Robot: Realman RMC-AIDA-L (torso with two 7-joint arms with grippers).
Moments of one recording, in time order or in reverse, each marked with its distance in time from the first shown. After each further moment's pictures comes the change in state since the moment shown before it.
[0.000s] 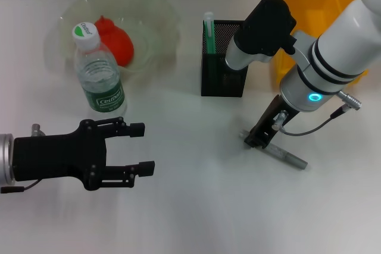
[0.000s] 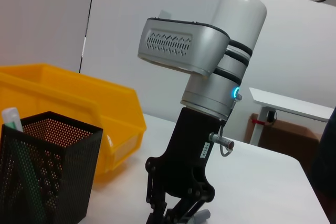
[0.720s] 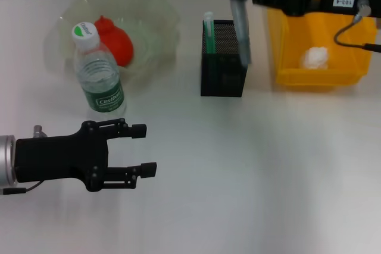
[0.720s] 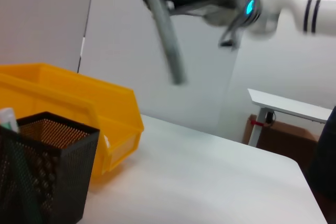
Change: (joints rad) left arm 0.001 -0.005 0.001 -0.001 0.000 -0.001 0.001; right arm -0.193 -0.032 0.743 0.124 0.906 -0.210 -0.734
